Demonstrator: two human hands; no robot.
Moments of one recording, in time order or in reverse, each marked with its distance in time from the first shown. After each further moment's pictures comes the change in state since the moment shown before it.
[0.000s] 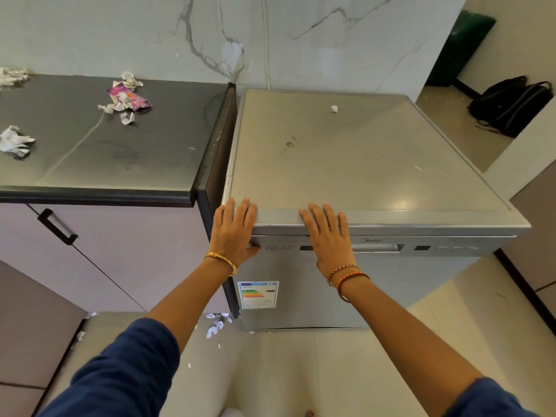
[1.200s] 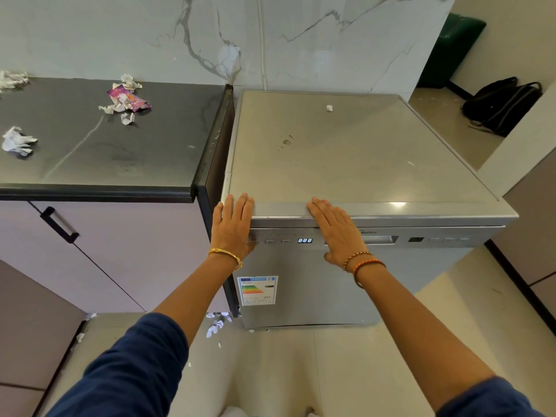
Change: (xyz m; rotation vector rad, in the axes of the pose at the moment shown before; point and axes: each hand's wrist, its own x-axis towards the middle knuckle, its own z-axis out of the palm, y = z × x) left_hand -0.006 0.007 -0.005 -0.029 -0.080 -0.090; right_hand -0.006 0.031 -0.026 0.234 -0.312 -0.111
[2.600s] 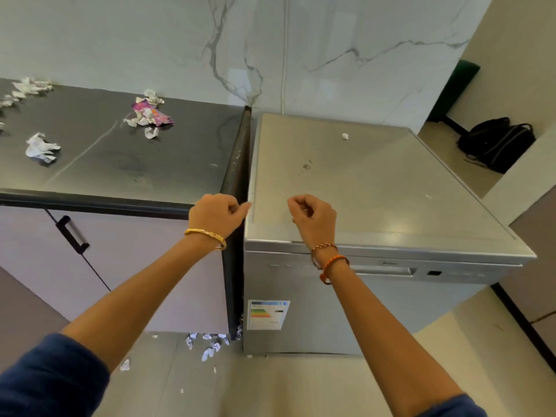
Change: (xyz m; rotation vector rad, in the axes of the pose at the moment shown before) left_hand 0.026 -0.074 -0.070 -0.561 0.118 -0.298; right_hand 0.075 -0.094 -0.050 1.070 0.610 0.282
